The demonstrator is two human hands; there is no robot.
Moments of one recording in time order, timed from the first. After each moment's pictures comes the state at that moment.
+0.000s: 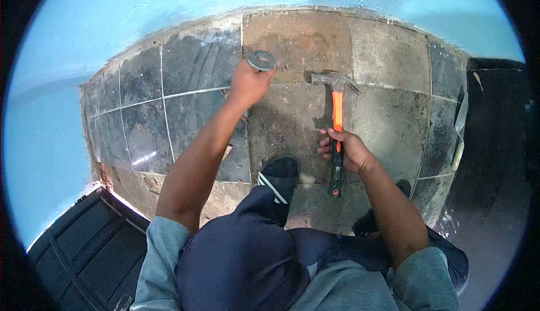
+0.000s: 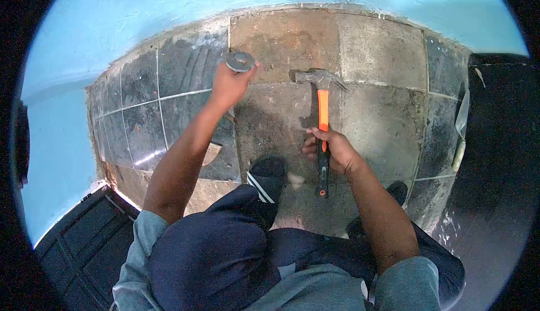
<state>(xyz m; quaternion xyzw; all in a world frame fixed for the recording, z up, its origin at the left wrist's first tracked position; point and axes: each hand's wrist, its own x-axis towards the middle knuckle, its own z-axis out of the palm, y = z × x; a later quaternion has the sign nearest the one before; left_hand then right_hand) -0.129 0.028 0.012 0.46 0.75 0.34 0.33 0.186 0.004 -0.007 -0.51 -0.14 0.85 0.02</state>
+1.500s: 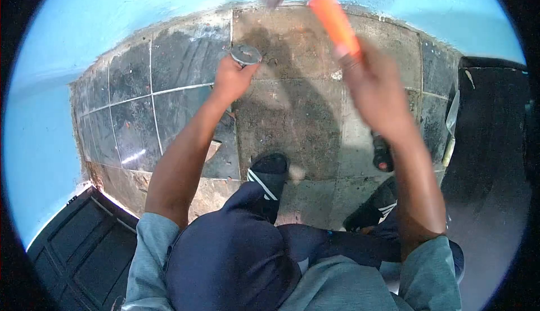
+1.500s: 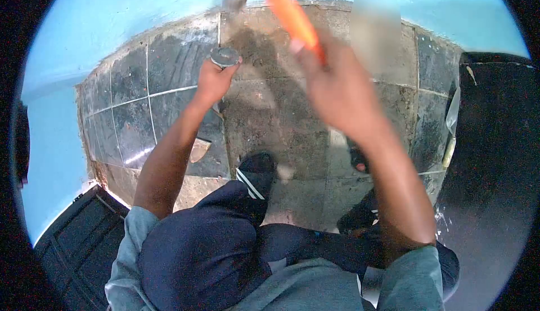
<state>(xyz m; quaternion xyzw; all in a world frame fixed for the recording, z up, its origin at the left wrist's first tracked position) -0.148 0.020 -0.006 0.50 0.73 0.35 0.31 0.115 0.106 0.166 -0.49 -0.74 0.41 0.19</state>
